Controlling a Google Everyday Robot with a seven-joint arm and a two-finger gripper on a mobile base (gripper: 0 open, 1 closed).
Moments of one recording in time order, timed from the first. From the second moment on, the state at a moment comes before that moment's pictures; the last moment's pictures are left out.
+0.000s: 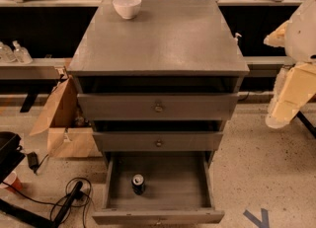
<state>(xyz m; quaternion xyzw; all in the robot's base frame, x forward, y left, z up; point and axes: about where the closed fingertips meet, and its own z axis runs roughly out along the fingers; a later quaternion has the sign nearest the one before) 0.438 -0.216 0.977 -0.60 0.78 -0.04 0.16</state>
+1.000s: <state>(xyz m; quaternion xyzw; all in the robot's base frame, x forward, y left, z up) 0.432 -0.227 0.859 -0.58 0.77 0.09 0.24</state>
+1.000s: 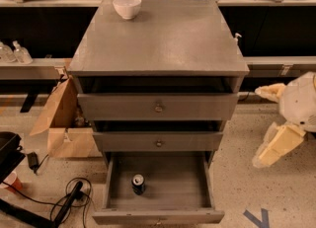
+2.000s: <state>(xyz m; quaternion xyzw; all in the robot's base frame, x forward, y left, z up) 0.454 -0.210 0.714 -0.51 0.70 0.21 0.46</state>
